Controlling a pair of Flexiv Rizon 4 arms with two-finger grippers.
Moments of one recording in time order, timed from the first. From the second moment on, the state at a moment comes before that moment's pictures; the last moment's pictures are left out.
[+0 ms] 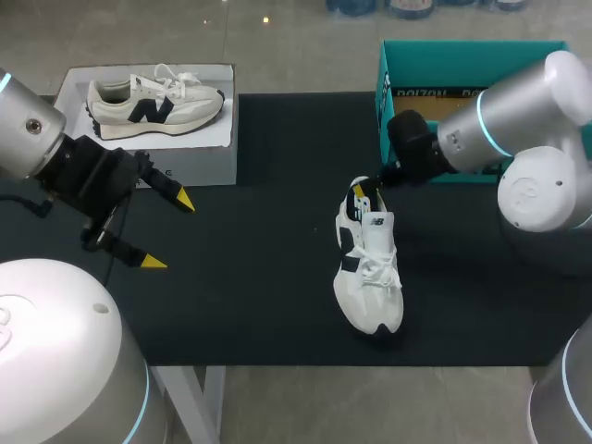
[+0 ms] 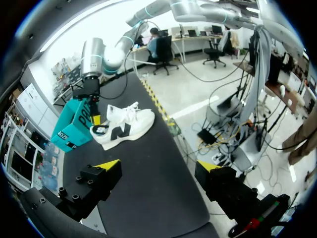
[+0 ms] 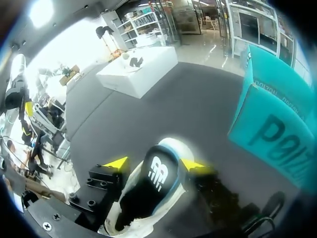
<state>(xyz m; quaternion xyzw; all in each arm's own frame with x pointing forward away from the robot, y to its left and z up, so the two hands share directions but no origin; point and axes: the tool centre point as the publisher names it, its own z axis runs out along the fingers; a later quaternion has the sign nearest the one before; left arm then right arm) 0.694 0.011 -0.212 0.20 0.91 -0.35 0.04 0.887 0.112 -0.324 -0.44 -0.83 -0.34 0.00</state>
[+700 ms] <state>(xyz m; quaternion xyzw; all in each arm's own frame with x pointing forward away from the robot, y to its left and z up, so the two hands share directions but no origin) 0.694 0.011 -0.212 0.20 0.91 -0.35 0.04 0.882 0.134 -0.306 -0.47 -0.84 -0.28 -0.07</state>
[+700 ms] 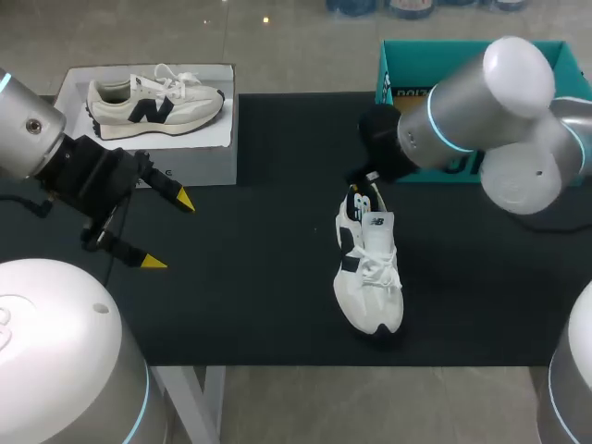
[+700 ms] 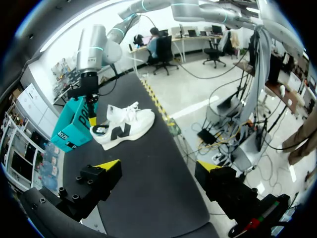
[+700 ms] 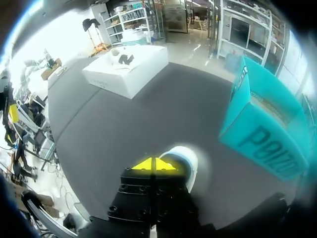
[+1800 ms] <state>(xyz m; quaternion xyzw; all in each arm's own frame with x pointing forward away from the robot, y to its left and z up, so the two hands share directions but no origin) 0.694 0.011 -0.212 0.20 0.91 -0.35 0.04 0.900 0.125 -0.344 -0.53 -0.82 -0.17 -0.10</state>
